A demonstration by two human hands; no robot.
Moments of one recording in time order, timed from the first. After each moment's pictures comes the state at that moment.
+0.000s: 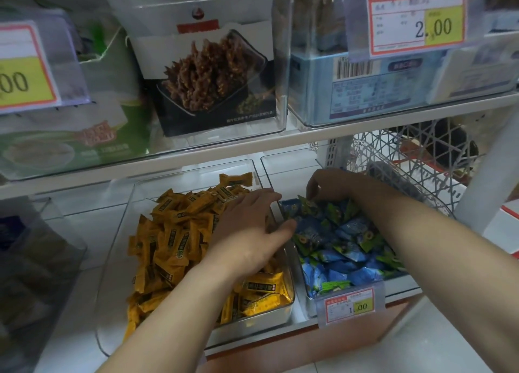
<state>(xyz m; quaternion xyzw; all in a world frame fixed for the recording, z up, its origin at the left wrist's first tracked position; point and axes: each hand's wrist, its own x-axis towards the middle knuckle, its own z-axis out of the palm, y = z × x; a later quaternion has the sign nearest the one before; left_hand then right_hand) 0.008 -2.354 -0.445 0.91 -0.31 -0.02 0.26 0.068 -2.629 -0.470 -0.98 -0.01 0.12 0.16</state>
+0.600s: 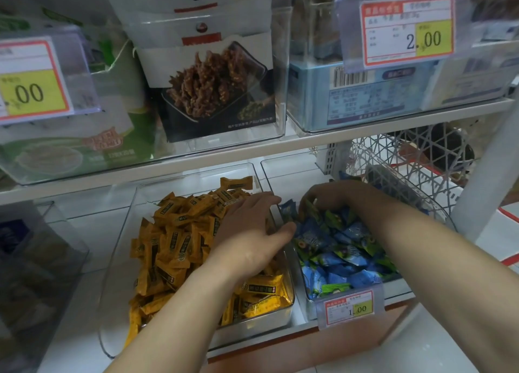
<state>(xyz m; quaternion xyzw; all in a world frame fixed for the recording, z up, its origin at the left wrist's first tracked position) 0.006 -2.355 -0.444 0.91 -0.31 -0.03 0.29 0.063 -2.616 -0.471 -0.96 -0.01 0.24 0.13</state>
